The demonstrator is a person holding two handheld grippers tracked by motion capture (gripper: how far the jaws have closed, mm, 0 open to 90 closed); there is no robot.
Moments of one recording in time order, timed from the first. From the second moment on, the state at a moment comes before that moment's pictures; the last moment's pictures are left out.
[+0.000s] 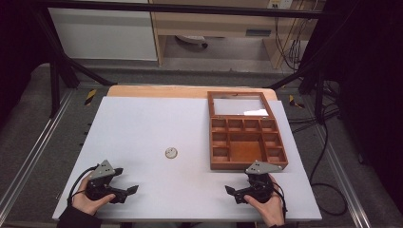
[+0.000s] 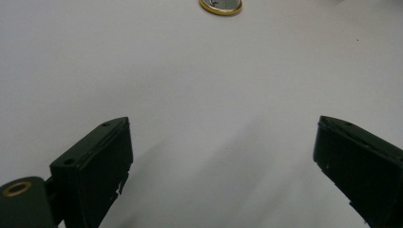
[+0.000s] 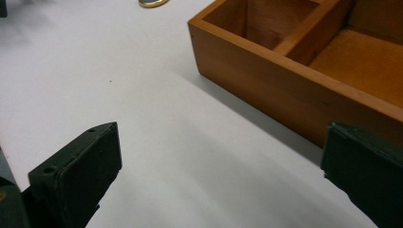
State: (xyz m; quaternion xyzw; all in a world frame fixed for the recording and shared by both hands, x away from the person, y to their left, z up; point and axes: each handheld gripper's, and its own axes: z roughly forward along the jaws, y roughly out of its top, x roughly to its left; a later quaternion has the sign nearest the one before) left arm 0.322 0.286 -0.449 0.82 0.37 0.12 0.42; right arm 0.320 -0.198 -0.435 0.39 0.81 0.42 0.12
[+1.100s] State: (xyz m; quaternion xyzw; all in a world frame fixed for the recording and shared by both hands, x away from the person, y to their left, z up) left arm 0.323 0.287 -0.448 0.82 0.37 0.12 0.41; right arm 0.330 -0.124 -0.412 0.35 0.83 0.43 0.11
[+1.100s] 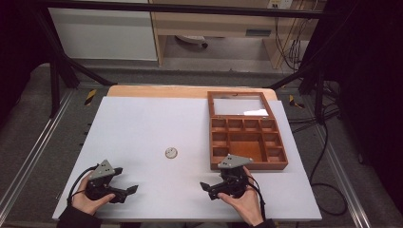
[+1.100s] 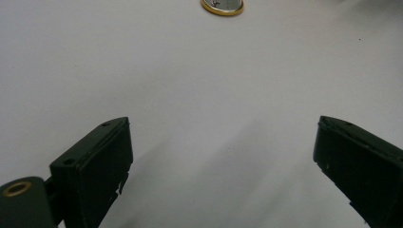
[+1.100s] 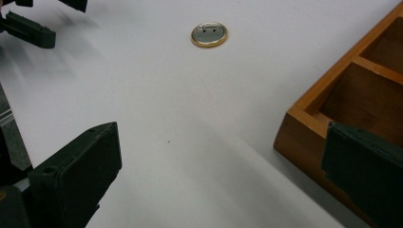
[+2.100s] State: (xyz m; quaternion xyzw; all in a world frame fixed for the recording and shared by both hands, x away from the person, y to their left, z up) left arm 0.323 0.290 -0.449 0.82 0.37 0.12 0.42; right arm 0.366 -0.061 -0.404 0.32 0.83 0.44 0.10
